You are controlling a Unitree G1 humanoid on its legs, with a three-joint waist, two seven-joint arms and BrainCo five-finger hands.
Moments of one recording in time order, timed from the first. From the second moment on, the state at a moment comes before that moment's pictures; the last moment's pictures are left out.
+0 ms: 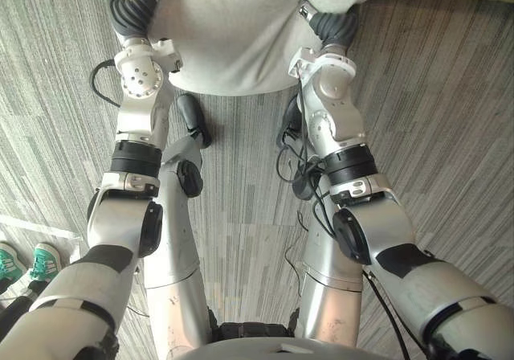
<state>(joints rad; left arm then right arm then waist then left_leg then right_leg) -1.07 0.25 0.06 0.52 -0.27 -0.10 0.42 -1.08 -0.11 0.04 0.44 0.32 -0.06 -0.54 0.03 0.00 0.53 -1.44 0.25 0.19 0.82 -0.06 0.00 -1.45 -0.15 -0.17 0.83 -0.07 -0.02</state>
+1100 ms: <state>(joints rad) 0.16 0.06 -0.18 -0.31 -0.26 -0.19 0.21 0.24 0.00 0.15 -0.26 0.15 -0.16 -0.19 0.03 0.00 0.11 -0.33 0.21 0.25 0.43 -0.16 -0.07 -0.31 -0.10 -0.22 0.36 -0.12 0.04</state>
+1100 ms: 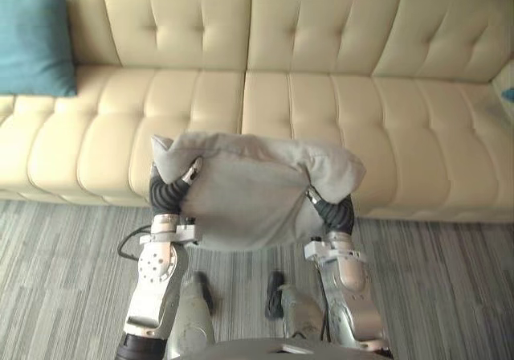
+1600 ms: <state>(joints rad) 0.20 0.04 -0.16 -0.16 -0.23 -0.17 0.20 0.18 0.00 0.11 -0.05 0.08 -0.13 -0.18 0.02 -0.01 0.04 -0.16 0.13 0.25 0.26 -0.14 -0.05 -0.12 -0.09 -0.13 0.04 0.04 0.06</state>
